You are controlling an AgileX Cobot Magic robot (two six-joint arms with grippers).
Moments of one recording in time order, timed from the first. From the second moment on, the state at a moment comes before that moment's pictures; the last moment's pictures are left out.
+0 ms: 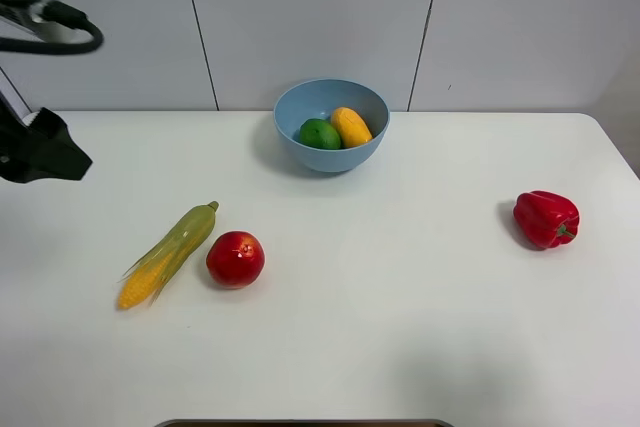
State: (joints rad) left arm -0.39 1.16 -1.11 0.05 1.06 0.22; right arm 0.01 0.00 -0.56 -0.05 1.10 0.06
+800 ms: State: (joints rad) left arm -0.63 1.48 -1.12 0.00 0.90 0.21; right arm 0.01 0.00 -0.56 -0.05 1.10 0.06
